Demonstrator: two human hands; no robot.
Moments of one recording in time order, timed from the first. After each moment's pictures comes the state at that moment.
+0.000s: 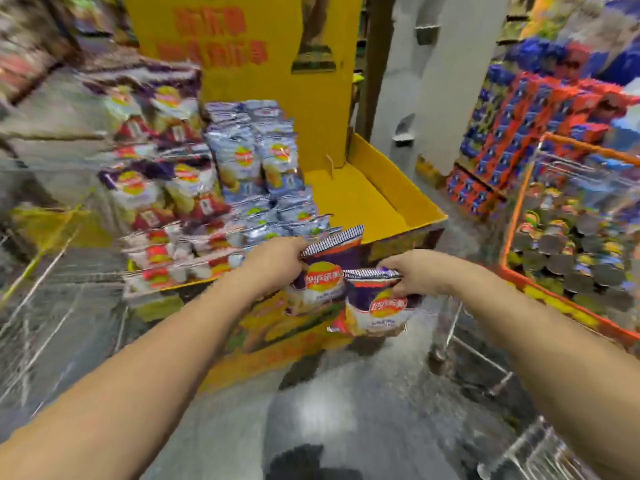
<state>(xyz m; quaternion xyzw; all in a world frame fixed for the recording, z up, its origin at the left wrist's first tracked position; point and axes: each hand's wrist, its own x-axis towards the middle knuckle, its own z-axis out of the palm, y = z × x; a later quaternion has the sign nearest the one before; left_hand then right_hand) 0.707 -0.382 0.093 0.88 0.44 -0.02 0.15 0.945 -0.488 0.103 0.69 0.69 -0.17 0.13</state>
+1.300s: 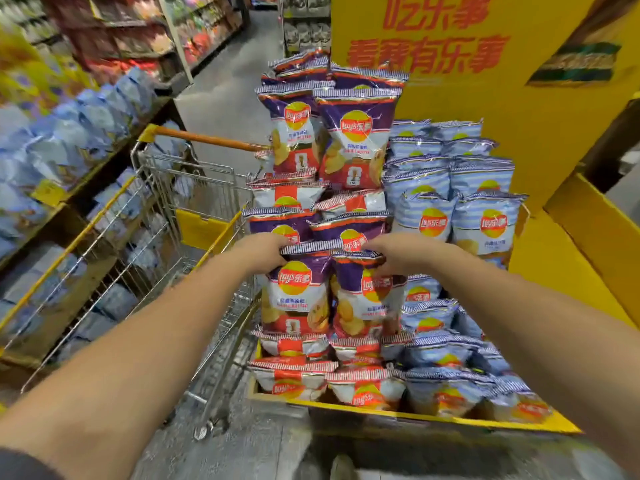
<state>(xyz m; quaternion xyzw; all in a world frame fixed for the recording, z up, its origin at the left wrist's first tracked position) 0.450 0.033 0.051 0.75 0.63 -0.12 0.13 0.726 0.031 0.053 0.49 0.85 -0.08 0.18</state>
